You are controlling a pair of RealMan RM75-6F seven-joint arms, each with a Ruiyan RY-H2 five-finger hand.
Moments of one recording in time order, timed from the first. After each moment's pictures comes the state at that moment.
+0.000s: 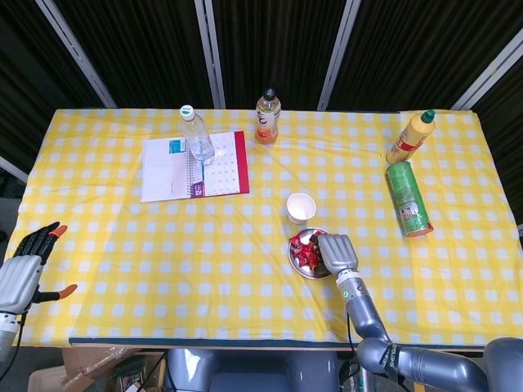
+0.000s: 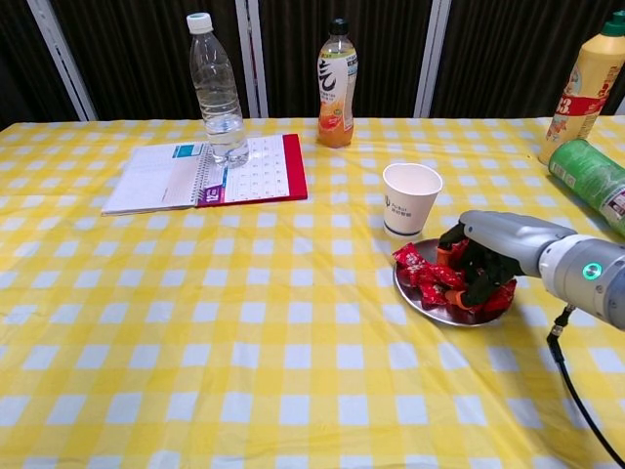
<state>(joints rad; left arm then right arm) -0.16 -1.07 -0.02 -1.70 1.44 1.32 -0.10 0.62 -1.68 0.23 -1.51 -0.78 0.99 -0.58</state>
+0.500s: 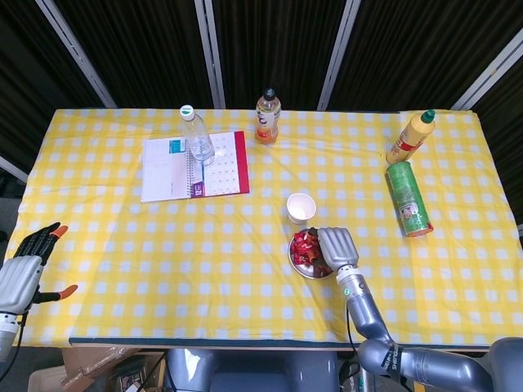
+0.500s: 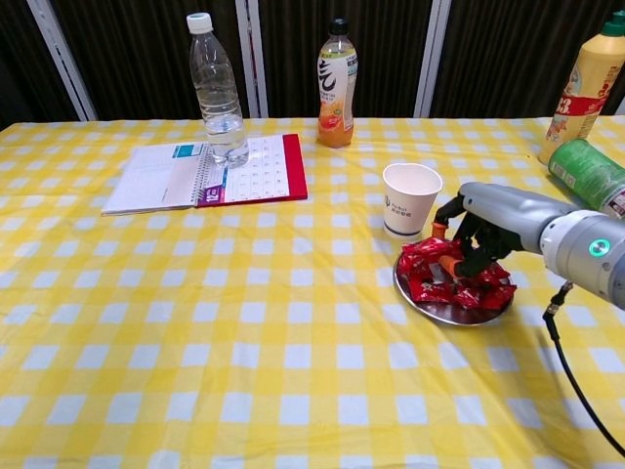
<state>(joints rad) -0.16 -1.07 -0.02 -1.70 1.44 1.32 -0.10 0.63 -1.64 0.25 -1.59 -0.86 1.06 -0.51</state>
